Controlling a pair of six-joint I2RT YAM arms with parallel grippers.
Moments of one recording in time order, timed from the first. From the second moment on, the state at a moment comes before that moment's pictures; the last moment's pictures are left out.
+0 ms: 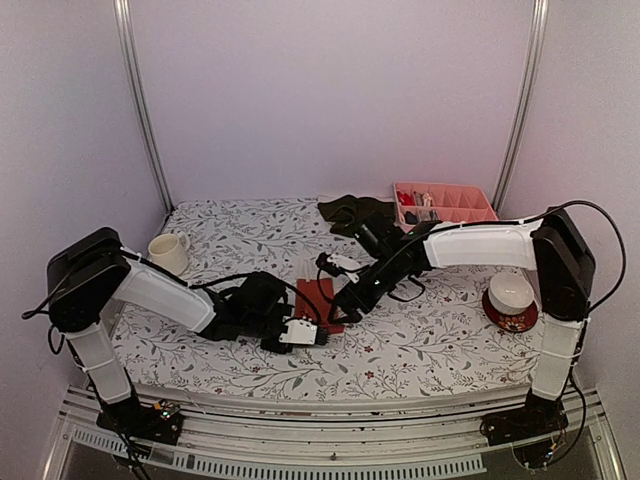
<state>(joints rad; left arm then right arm) -0.91 1.79 0.73 0.27 0.04 1.00 0.82 1.99 1.43 -0.55 -0.44 -0.07</state>
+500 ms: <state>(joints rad) -0.73 1.83 1.06 -0.23 0.39 0.79 1.03 1.48 0.93 -0.17 -0.03 -0.11</state>
